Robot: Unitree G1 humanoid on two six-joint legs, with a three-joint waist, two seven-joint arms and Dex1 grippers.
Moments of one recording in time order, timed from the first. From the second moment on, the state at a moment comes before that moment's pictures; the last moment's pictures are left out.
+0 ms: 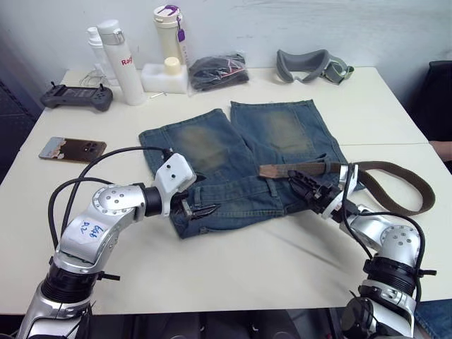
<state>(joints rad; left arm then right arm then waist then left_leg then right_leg) -0.40 0.65 -0.08 -0.46 -0.37 0.79 -0.69 -0.46 -0.22 -0.65 0.15 1.05 1.23 0.34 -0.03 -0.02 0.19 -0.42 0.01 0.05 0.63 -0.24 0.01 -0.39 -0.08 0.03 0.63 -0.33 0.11</state>
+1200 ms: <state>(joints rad) -0.43 0.64 -0.13 -0.42 -0.35 0.78 -0.69 -0.50 -0.27 -0.53 0.20 1.11 1.07 0.30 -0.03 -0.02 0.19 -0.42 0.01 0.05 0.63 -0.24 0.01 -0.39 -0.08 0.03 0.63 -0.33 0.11</state>
